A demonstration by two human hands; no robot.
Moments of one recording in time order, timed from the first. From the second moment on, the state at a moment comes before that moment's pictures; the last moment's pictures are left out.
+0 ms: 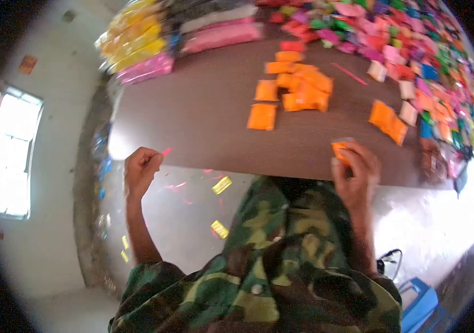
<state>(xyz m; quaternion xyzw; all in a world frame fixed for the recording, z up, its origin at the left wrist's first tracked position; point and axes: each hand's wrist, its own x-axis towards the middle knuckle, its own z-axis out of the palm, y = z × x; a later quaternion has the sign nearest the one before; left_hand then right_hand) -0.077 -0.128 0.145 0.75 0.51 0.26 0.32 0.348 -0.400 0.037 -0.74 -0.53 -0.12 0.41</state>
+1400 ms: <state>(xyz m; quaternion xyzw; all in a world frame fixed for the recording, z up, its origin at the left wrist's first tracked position) 0.284 -0.223 0.085 0.94 0.17 0.16 0.24 0.345 -0.406 0.051 -0.74 -0.49 -0.13 0.46</state>
